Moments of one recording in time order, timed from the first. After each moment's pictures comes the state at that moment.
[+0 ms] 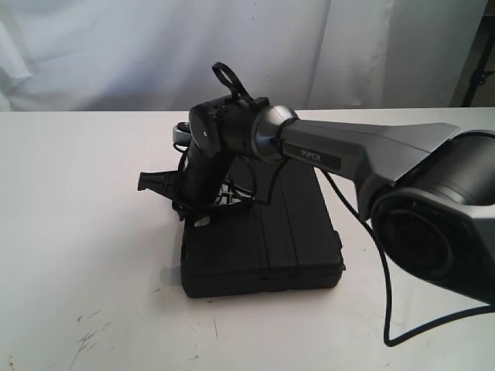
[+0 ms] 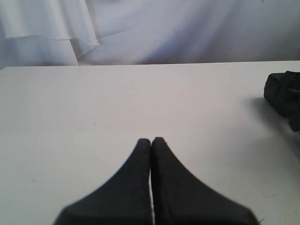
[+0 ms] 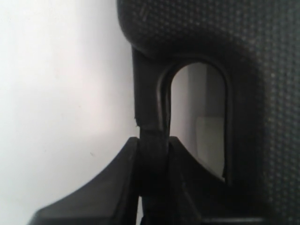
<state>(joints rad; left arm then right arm) 0.02 0.00 0.00 0.04 0.32 0.01 0.70 2.45 -2.03 0.10 0.85 0.65</state>
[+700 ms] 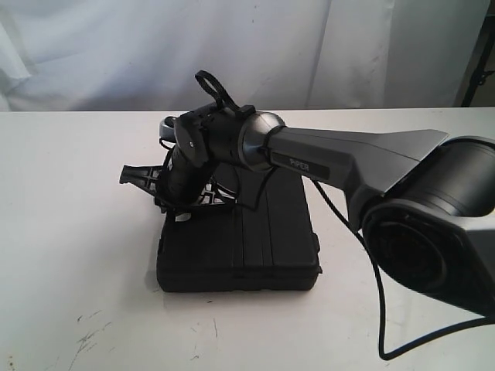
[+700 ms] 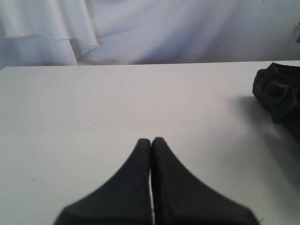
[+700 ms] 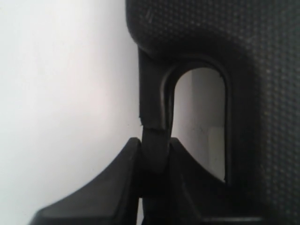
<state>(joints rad) 0.02 0.00 0.00 0.04 0.32 0.01 0.74 2.45 -2.03 0.07 0.72 0.76</state>
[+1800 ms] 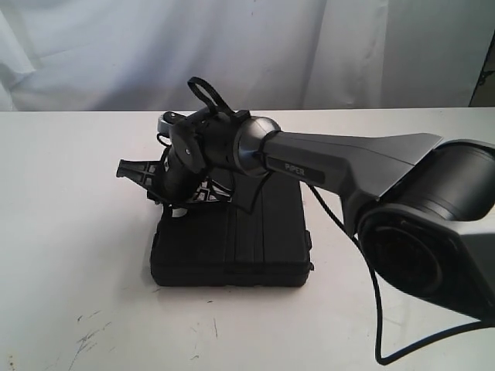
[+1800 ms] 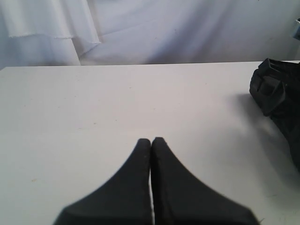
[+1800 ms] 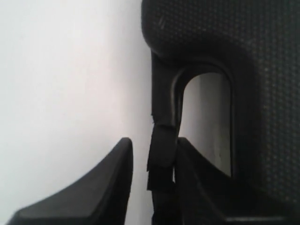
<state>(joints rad) 0.02 0.00 0.00 0.04 0.32 0.01 0.75 2.46 -2.03 -0.01 0.64 0.84</state>
